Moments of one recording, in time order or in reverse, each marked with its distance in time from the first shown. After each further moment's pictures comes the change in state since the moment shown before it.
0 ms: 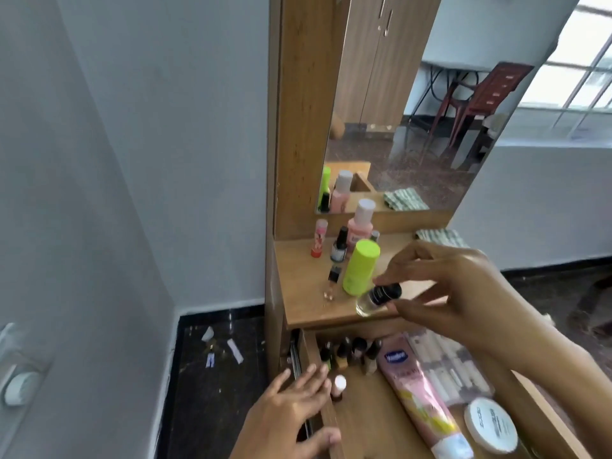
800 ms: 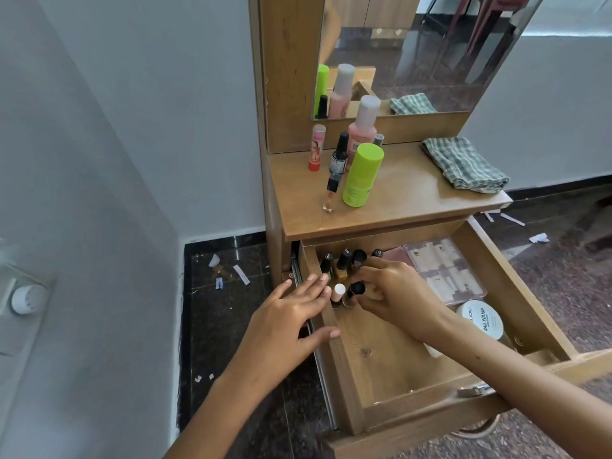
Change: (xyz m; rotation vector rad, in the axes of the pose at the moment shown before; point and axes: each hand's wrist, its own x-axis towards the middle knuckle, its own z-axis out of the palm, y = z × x) left_hand -0.006 0.021 -0.003 -0.369 0.068 -0.208; right_hand -0.059 0.045 0.136 -0.128 -0.236 0.212
